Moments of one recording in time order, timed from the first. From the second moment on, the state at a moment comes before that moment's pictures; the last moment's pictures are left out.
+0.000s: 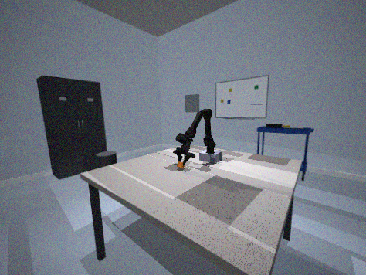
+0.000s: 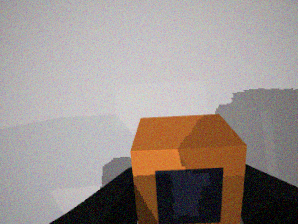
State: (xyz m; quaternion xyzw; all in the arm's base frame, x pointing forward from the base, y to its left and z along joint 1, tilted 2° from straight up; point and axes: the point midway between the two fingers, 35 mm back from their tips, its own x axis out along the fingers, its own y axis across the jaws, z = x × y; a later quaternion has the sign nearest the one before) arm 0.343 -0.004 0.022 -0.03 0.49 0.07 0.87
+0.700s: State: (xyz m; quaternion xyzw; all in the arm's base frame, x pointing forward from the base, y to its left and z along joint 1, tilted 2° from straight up) arm 0.361 -0.005 -0.001 -0.03 0.37 0.07 0.92
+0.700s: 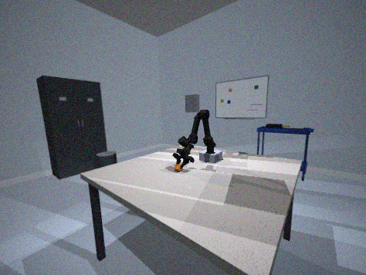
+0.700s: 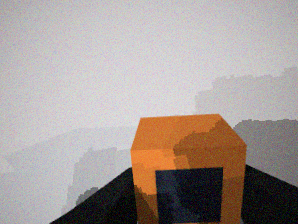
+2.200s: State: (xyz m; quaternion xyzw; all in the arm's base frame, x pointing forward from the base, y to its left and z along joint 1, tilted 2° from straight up) arm 0.340 -0.004 -0.006 -0.02 0.23 0.08 0.97
